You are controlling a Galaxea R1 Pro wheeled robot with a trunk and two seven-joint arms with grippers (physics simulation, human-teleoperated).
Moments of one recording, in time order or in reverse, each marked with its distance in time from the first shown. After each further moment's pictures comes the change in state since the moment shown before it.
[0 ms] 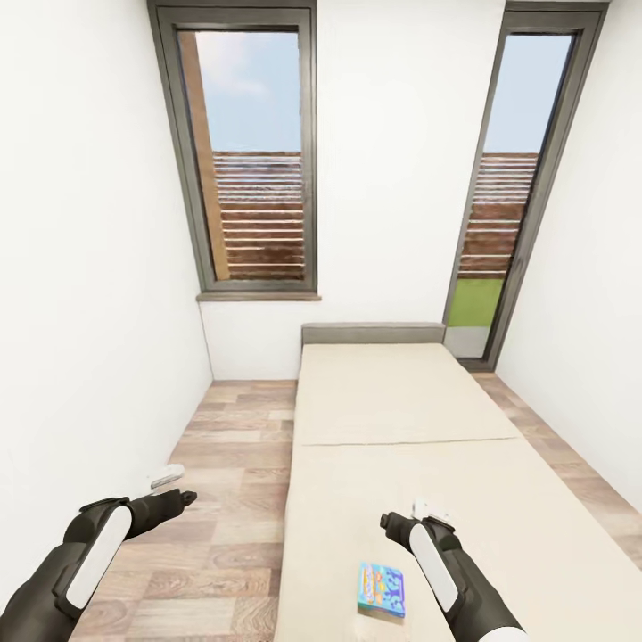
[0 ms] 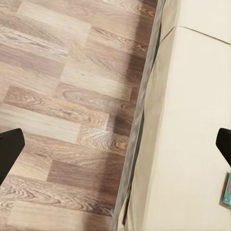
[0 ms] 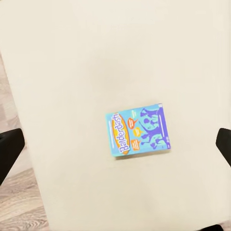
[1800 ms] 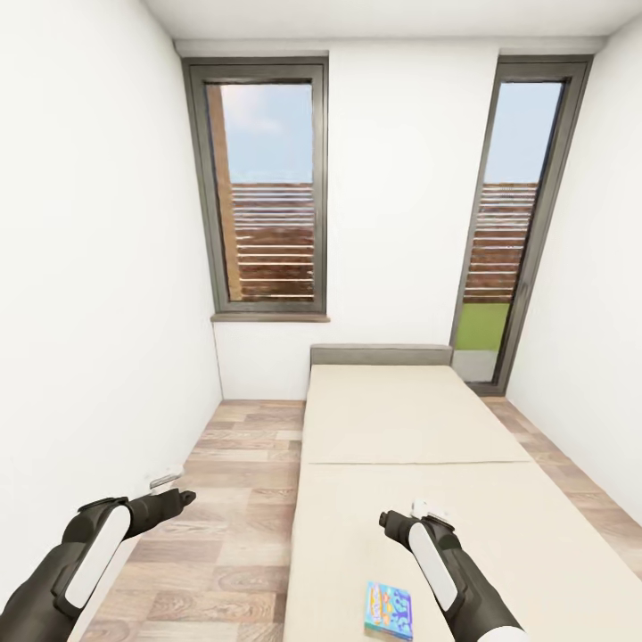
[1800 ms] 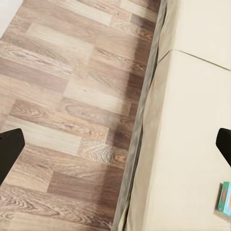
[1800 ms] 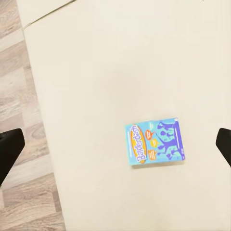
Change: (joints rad) left arm 0.000 0.001 0.005 -0.001 0.000 0.002 0.000; right arm 0.000 0.003 0.001 -0.007 -0.002 0.000 0.000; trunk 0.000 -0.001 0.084
